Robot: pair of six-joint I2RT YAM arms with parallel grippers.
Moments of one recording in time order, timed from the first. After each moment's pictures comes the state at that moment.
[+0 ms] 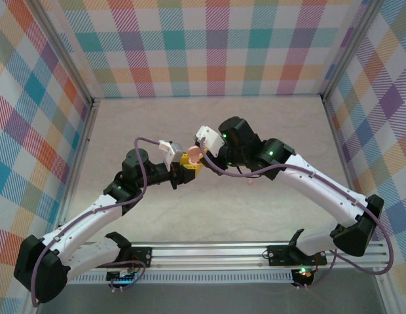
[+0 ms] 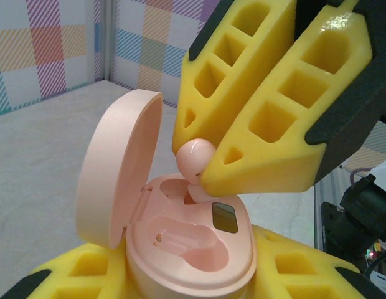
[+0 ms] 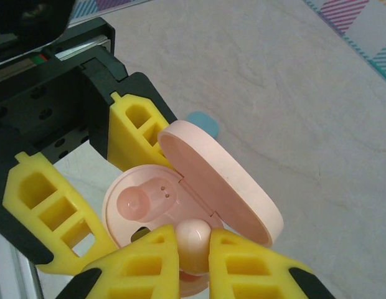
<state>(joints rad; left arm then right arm) -0.57 0.98 0.63 0.20 0.59 -0.11 0.91 1.37 1.45 -0.76 -0.10 -0.20</state>
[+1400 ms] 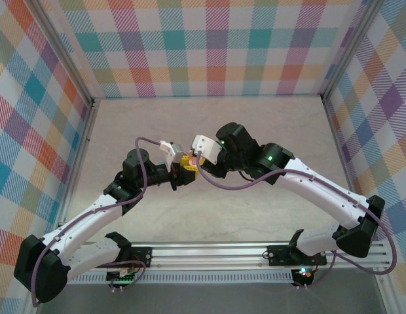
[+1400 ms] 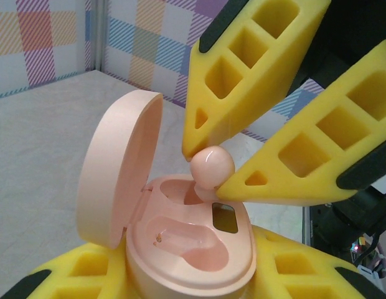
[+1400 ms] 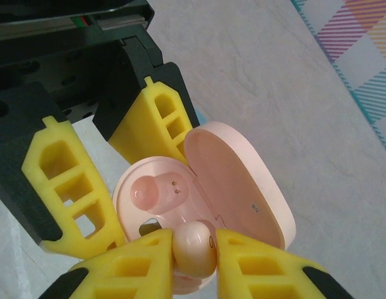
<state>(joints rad) -0.57 0.99 0.63 0.18 0.62 -0.13 0.96 1.35 1.42 -0.75 -0.04 -0.37</state>
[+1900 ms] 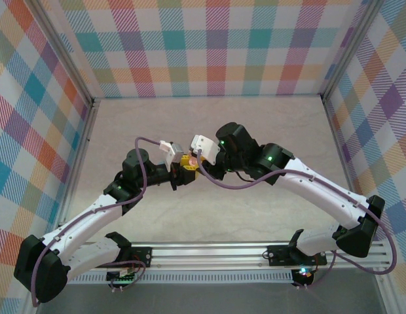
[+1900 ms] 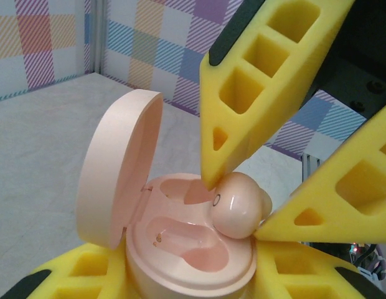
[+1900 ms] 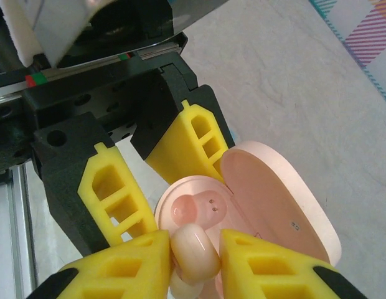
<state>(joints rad) -0.57 0.99 0.63 0.18 0.62 -0.14 0.96 1.35 1.42 -0.74 -0.12 -0.29</state>
